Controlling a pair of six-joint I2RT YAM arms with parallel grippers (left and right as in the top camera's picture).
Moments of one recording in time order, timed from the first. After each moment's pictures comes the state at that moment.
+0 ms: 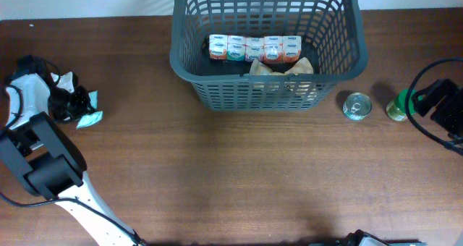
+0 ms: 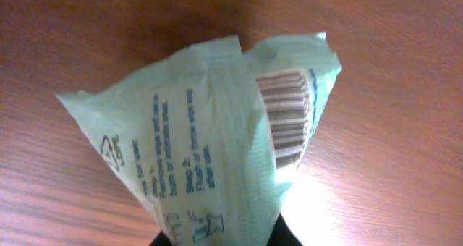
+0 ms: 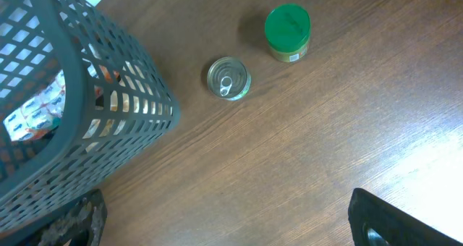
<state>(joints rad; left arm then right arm) 0.51 2.28 1.85 -1.08 0.27 0.11 -0.51 1.32 1.81 -1.53 -0.21 0.23</state>
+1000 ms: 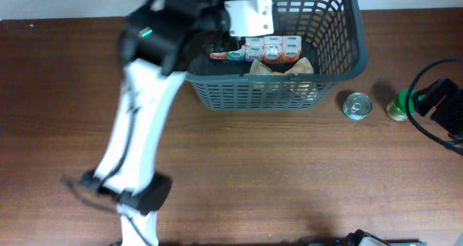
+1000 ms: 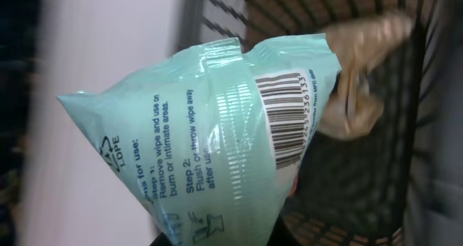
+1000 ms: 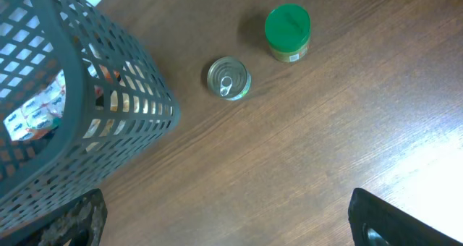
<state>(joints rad) -0.48 2.09 2.65 -1.28 0.10 1.12 -0.51 1.32 1.81 -1.53 -0.21 0.23</state>
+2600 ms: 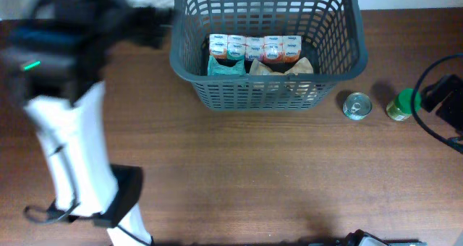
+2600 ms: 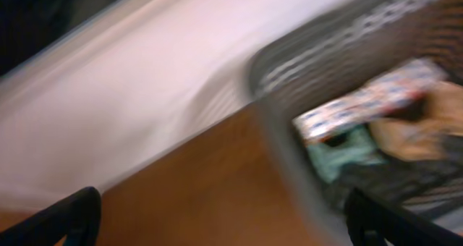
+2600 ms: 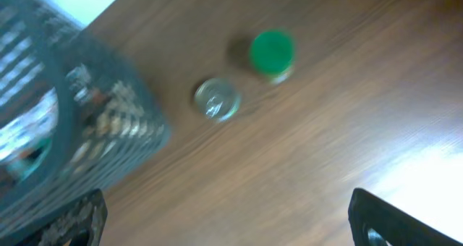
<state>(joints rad) -0.15 2.00 3.00 -1.59 -0.03 0.38 -0.51 1.32 1.81 -1.46 -0.12 0.23</state>
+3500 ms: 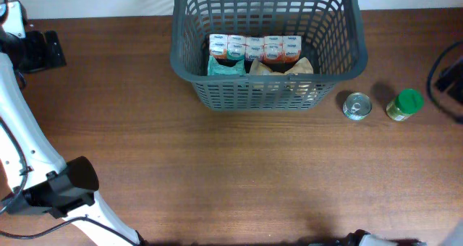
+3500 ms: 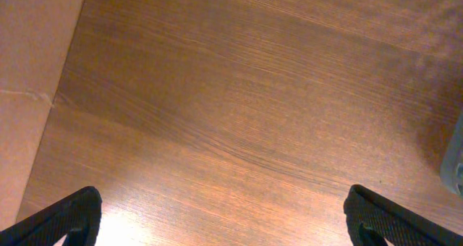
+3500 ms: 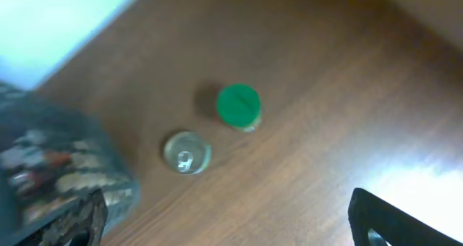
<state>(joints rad) 0.40 2.05 2.63 -1.66 -0.03 0.11 -0.51 1.46 1.81 -1.30 0.00 0.28</state>
